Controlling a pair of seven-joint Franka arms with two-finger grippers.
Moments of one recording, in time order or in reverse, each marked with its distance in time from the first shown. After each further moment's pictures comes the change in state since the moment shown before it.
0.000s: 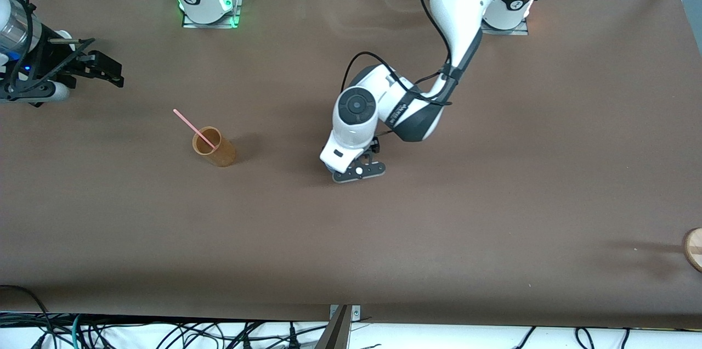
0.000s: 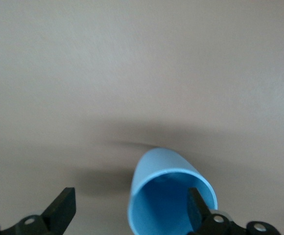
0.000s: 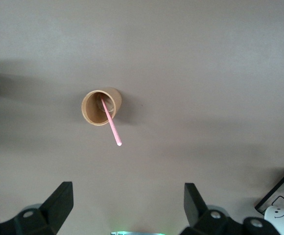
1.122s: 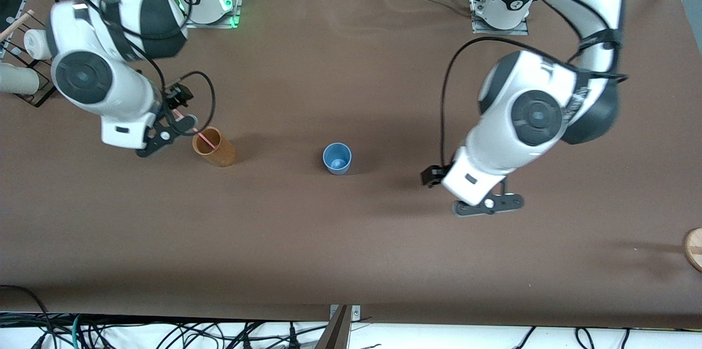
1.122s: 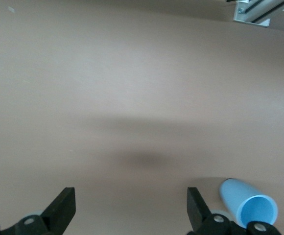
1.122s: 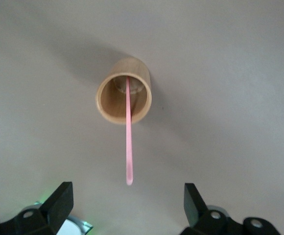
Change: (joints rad) left arm 0.337 -0.259 0.010 0.015 -0.004 -0.289 0.420; right arm 0.175 0.267 0.008 -0.041 -0.144 0.092 -0.432
